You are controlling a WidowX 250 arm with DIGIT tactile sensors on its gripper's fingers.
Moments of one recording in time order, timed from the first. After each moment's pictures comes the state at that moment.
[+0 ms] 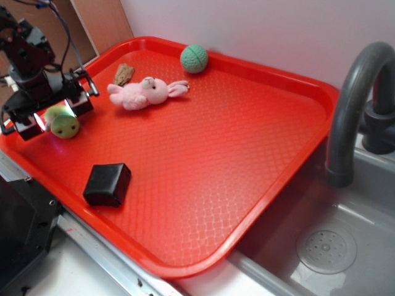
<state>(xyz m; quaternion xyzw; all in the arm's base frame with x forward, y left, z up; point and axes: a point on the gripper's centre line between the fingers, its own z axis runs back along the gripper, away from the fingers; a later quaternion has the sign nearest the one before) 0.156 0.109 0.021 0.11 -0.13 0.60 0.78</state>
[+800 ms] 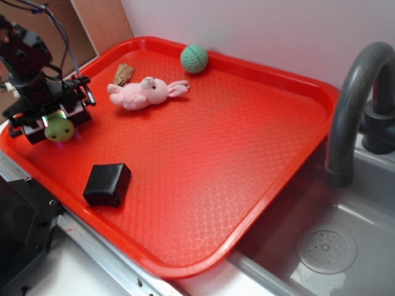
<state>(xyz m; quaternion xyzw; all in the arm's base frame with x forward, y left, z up) 0.157 0.098 0.036 0.07 -0.12 0.58 0.81</state>
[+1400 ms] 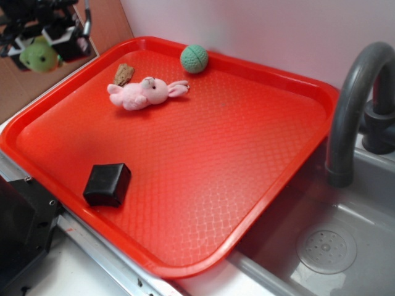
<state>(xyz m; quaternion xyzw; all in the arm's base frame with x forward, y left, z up) 0.189 0.043 0.137 -0.03 -0.06 0.34 0.94</state>
